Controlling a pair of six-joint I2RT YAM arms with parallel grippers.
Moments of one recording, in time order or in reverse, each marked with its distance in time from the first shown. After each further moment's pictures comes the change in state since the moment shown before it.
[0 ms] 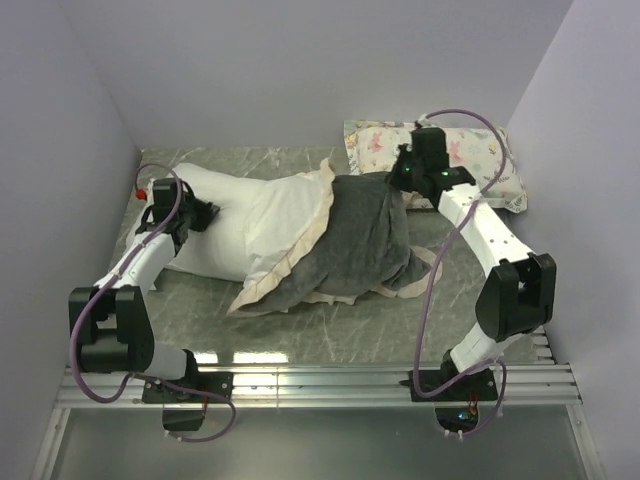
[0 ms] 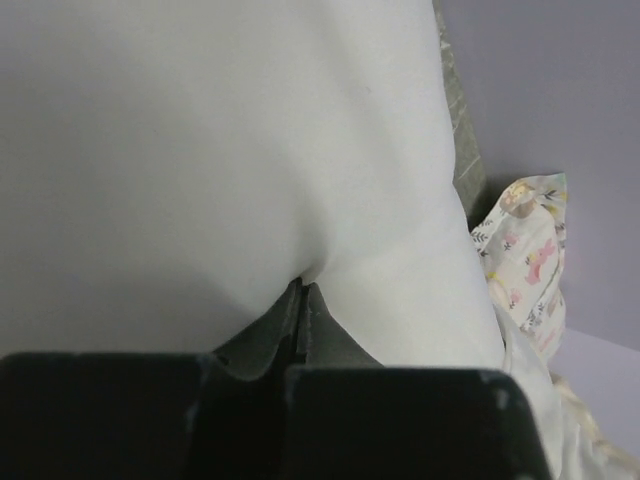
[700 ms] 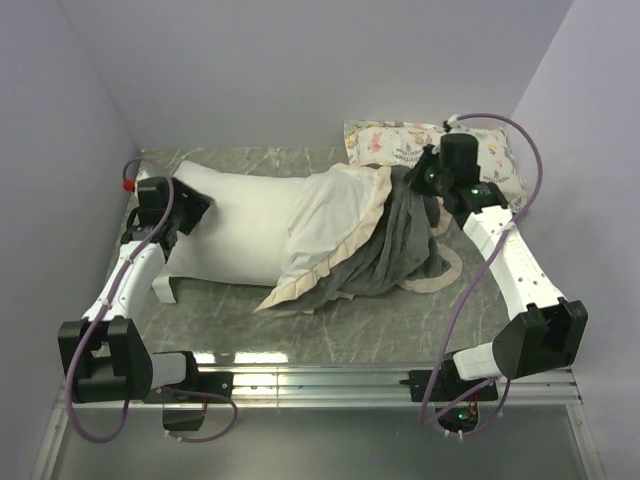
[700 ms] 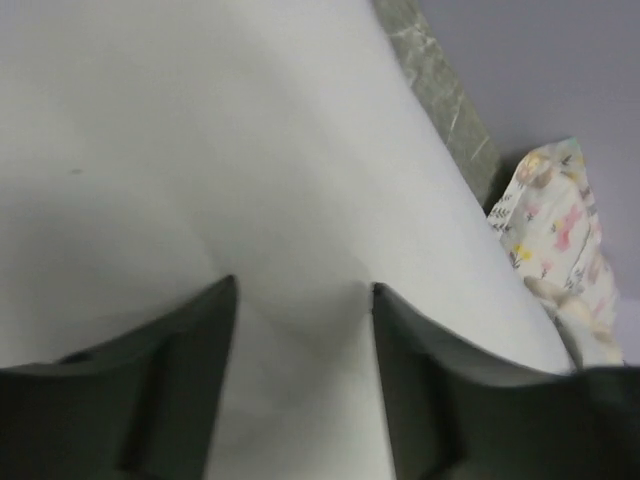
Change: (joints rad) left arm 0.065 -0.158 -0.024 -0.089 0.051 0.172; right arm -0.103 -0.240 -0.096 -0.040 -0.050 0.027
